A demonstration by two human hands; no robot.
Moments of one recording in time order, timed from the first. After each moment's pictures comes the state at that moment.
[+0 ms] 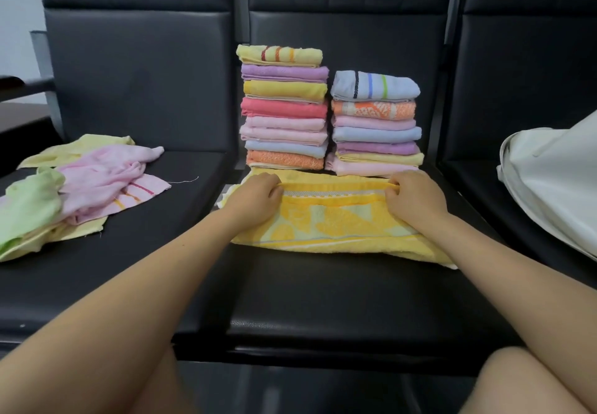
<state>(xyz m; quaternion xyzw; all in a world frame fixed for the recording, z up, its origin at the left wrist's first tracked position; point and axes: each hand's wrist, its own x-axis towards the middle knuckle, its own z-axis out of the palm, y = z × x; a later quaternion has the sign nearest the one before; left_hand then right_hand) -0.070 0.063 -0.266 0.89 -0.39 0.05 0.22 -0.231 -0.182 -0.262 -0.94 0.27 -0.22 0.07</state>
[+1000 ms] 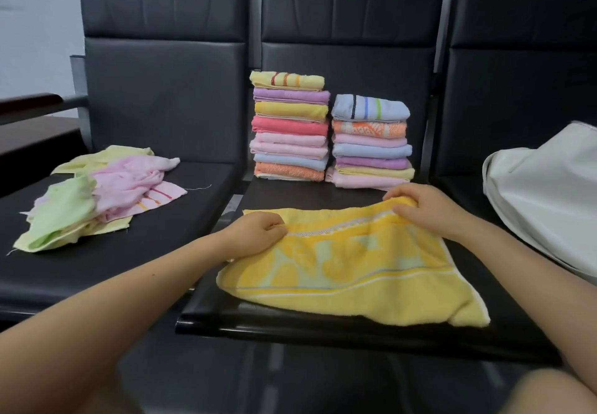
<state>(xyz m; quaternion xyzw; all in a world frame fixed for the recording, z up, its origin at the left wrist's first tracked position) -0.133 0.113 -0.254 0.87 -0.41 -0.12 0.24 -0.297 -0.168 -0.218 -0.95 0.12 -0.16 0.25</state>
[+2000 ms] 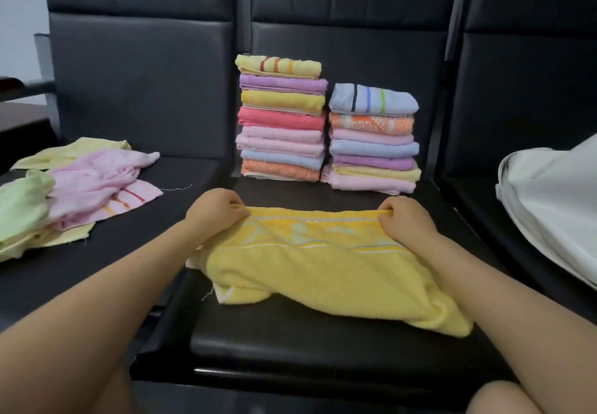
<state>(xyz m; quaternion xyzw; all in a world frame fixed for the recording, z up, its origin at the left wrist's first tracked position) -0.043 0.094 -0.271 0.93 -0.25 0.01 0.26 -0.215 -0.208 -0.285 -0.93 0.28 -0.17 0.16</state>
